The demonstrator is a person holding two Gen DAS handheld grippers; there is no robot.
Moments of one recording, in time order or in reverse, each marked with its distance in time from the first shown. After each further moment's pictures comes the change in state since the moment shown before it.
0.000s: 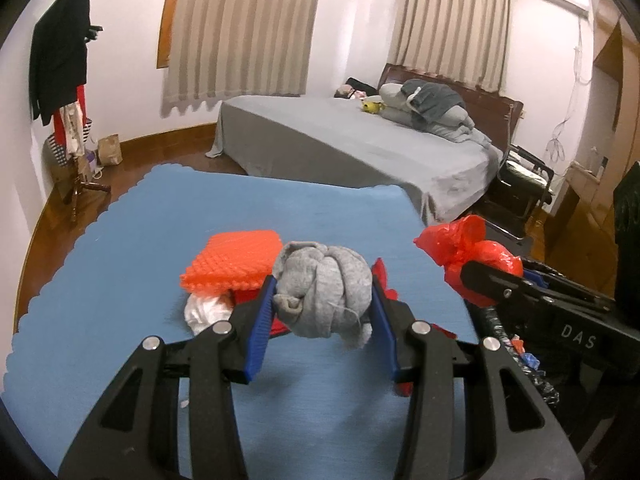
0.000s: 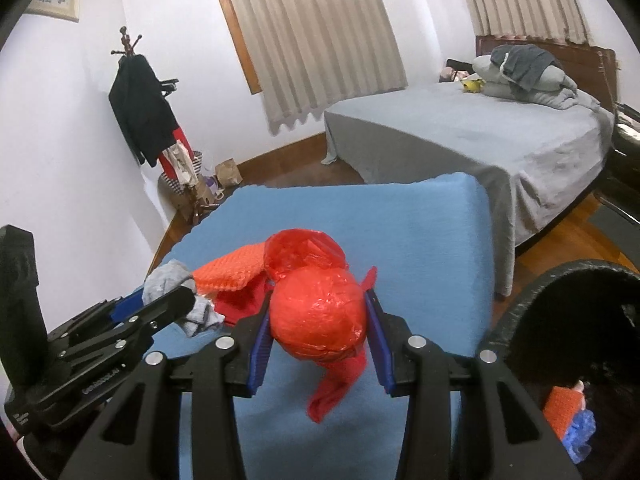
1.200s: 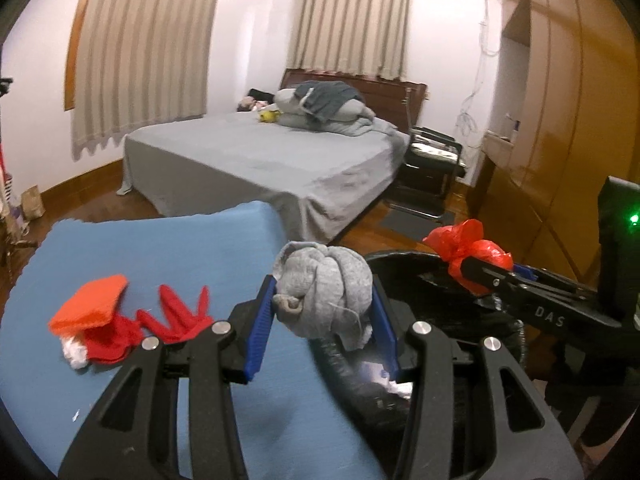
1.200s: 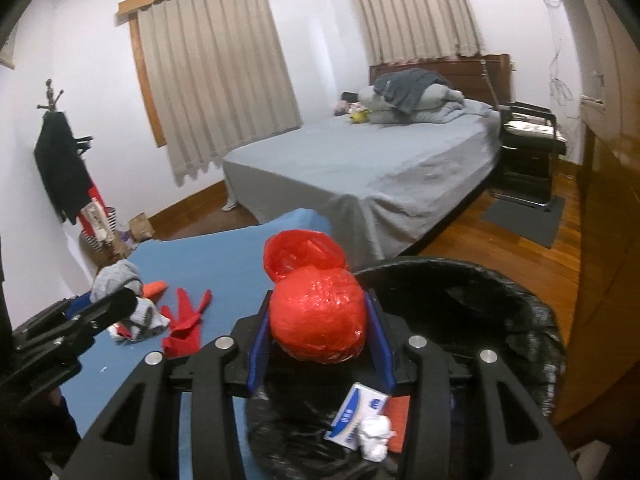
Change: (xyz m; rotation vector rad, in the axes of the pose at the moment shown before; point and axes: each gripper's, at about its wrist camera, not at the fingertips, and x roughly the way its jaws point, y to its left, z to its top) left arm -0.020 -0.167 0.003 0.196 -0.026 -0.285; right arm -0.142 -0.126 -0.027 0.147 -0.155 -0.328
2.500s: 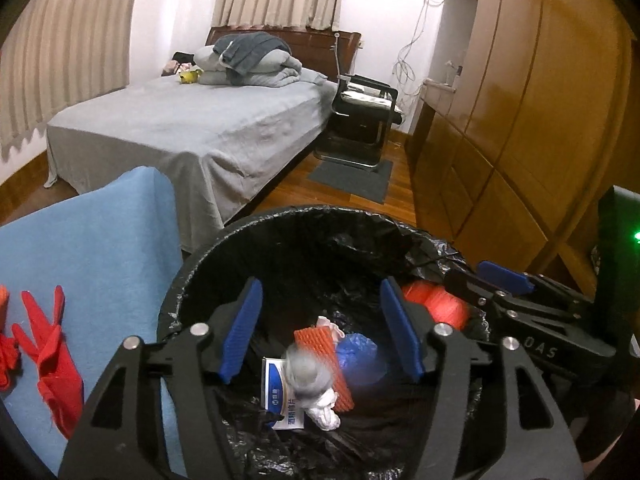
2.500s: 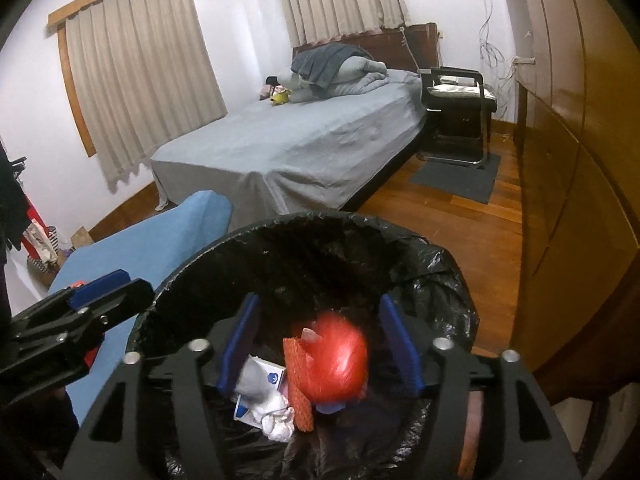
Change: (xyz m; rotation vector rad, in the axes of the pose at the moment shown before) left arm 0.120 -0.081 -0.022 0.083 0.172 -0.221; right arm 0.006 -0.103 -0.034 0.134 0.060 -0.212
